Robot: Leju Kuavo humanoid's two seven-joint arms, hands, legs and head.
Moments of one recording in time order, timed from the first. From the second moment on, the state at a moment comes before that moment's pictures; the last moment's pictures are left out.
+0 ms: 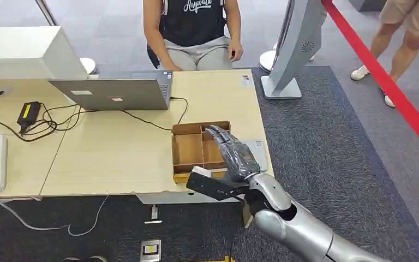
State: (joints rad) left arm -0.12 0.01 -1.30 -0.23 0.84 0.64 0.05; right arm -0.48 -0.29 0.89 -1.50 0.66 -0.19 0.45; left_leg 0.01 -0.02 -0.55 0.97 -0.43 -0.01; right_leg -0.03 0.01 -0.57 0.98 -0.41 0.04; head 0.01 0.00
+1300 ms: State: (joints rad) left arm -0.12 0.01 -1.30 -0.24 0.84 0.64 0.06; right arm -0.35 -0.23 0.89 -1.47 0.97 -0.12 0.63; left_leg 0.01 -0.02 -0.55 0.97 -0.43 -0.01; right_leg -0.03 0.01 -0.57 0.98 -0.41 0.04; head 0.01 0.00
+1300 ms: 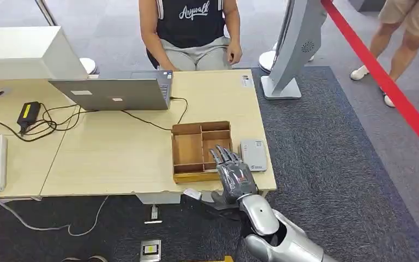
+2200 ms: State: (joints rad) left arm -0.12 0.01 -1.30 -0.24 0.83 0.64 0.05; right arm -0.39 -0.18 0.86 -1.35 1.06 -0.26 0.55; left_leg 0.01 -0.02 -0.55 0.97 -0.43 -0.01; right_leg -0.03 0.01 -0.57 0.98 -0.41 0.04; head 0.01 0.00
